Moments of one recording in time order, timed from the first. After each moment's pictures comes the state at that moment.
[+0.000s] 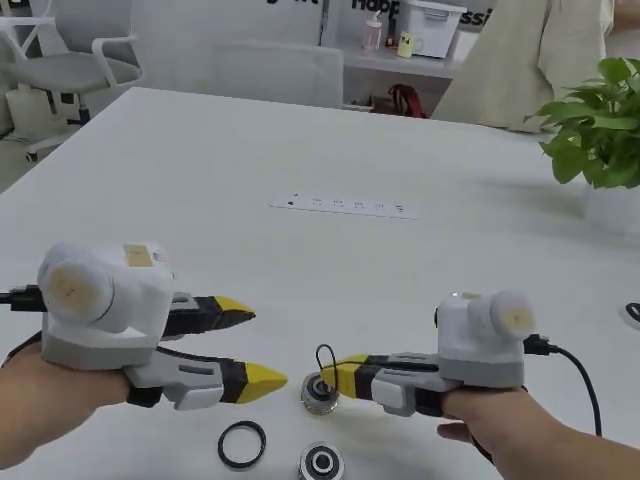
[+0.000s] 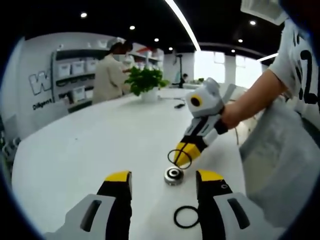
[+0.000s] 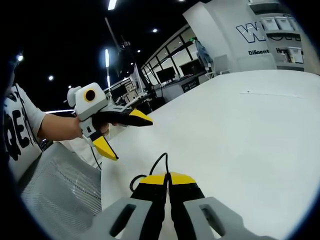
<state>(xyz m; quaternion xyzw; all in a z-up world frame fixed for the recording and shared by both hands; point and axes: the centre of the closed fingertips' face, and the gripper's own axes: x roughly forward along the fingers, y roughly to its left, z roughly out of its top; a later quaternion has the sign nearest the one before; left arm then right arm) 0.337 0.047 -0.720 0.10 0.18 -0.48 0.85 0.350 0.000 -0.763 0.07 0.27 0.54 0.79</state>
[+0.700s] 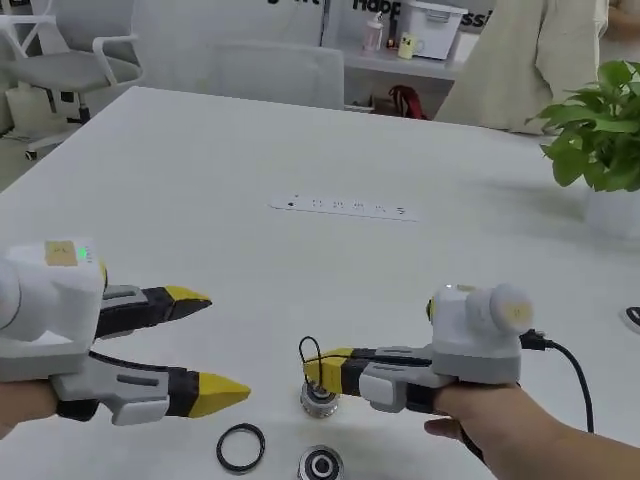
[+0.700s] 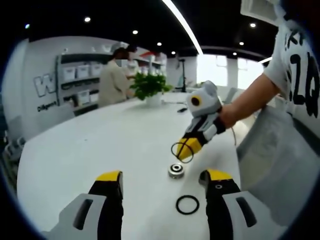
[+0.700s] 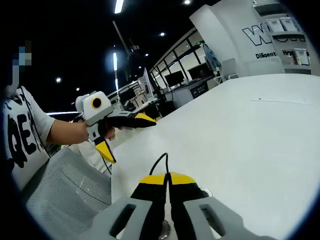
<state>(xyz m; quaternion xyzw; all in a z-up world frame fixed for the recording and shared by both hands) 0.322 0.083 -0.703 0.09 0.16 -0.47 0.86 0.339 0.021 -0.740 0.09 0.25 0.57 0.78</state>
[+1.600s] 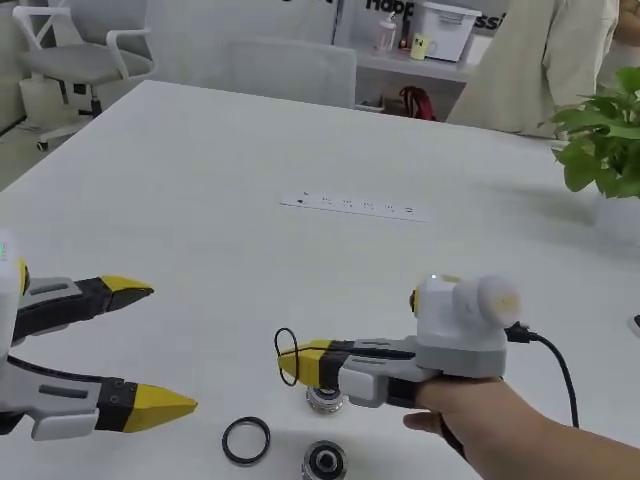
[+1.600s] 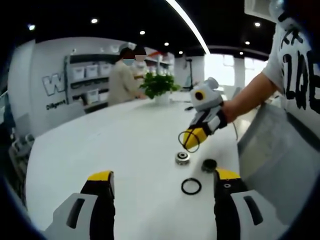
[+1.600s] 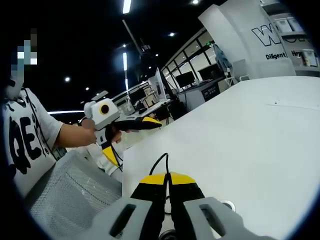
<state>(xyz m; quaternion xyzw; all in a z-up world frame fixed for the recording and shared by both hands) 0.306 0.130 -0.702 0.09 0.16 -0.44 0.88 0.322 0.052 -0.724 0.09 0.24 0.61 0.75</state>
